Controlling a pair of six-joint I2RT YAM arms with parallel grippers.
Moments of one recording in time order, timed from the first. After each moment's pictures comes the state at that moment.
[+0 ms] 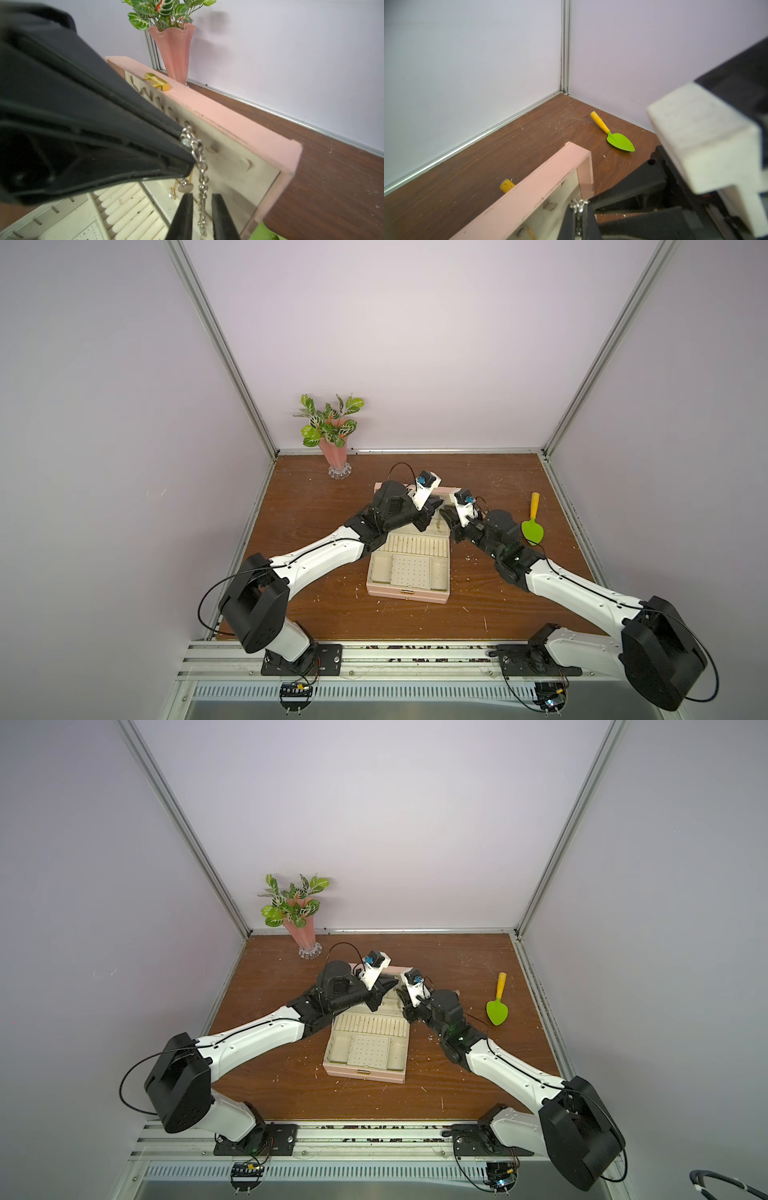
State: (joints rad) left arm -0.73 1.52 1.08 0.16 0.25 0.04; right arm 0.58 1.21 0.61 0.37 -0.05 -0.01
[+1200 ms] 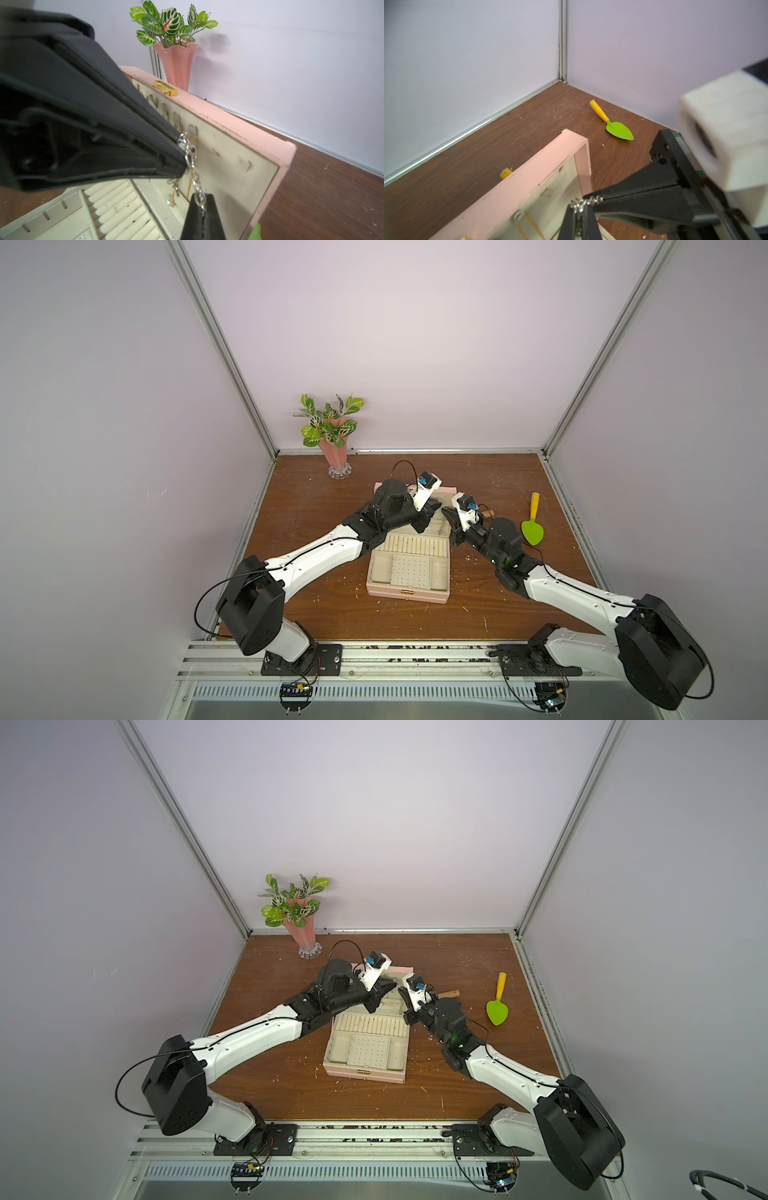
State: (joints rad) left arm -0.73 1.51 1.10 0.06 0.19 0.04; right arm 0.58 1.21 0.54 0.55 -0.03 -0.04
